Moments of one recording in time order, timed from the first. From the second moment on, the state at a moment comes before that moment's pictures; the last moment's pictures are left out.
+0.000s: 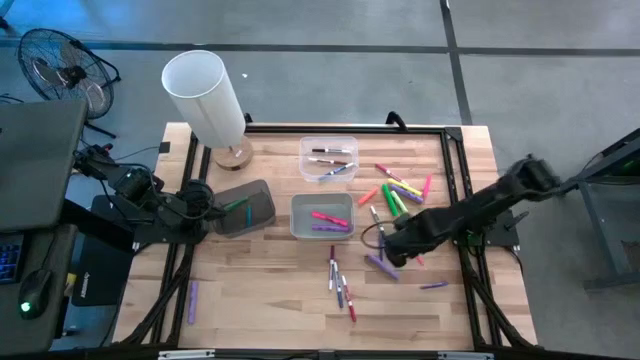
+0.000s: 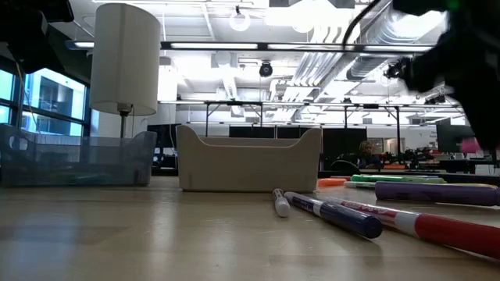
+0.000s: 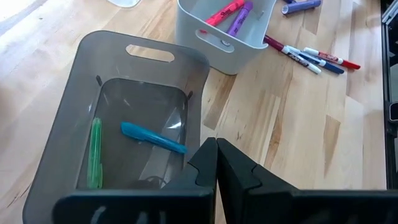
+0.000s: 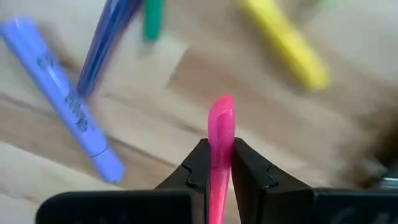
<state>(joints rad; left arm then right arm) -0.54 0.43 0.68 -1.09 -0.46 -0.88 0.36 1.40 0.86 -1.05 0.01 1.42</state>
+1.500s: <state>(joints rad) -0.54 0.43 0.68 -1.04 -0.48 -0.89 -0.09 2.38 2.16 -0.33 -0.06 0.13</state>
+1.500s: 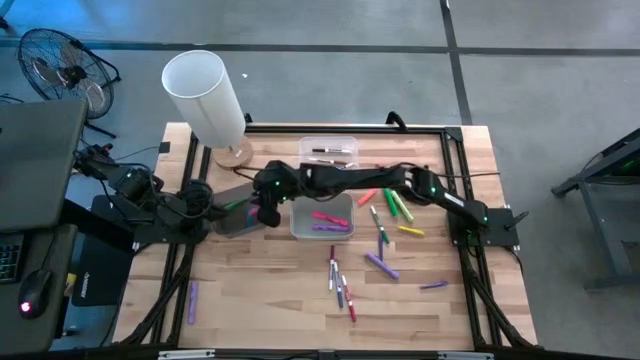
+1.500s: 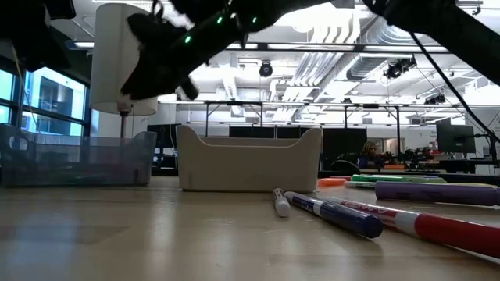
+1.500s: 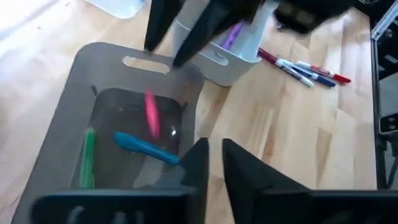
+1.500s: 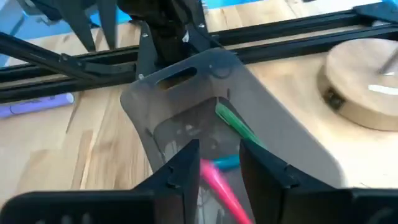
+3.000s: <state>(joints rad) -0.65 1.82 1.34 -1.35 0.43 -1.11 0.00 0.82 0.73 -0.58 0.17 0.47</state>
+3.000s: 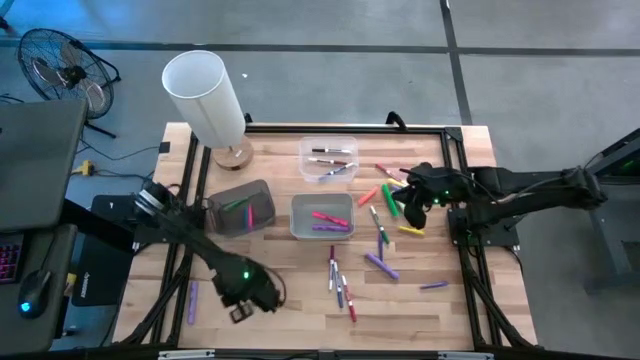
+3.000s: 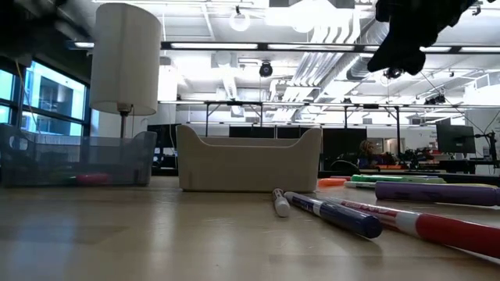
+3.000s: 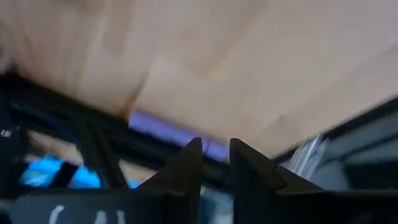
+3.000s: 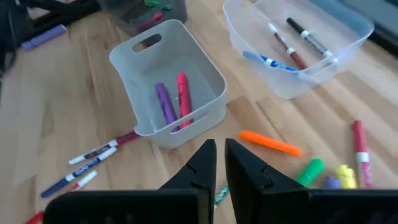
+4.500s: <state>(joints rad) -0.86 1.83 0.95 -0.89 0.62 -1.16 0.00 0.81 0.71 -0.38 0.24 0.49</state>
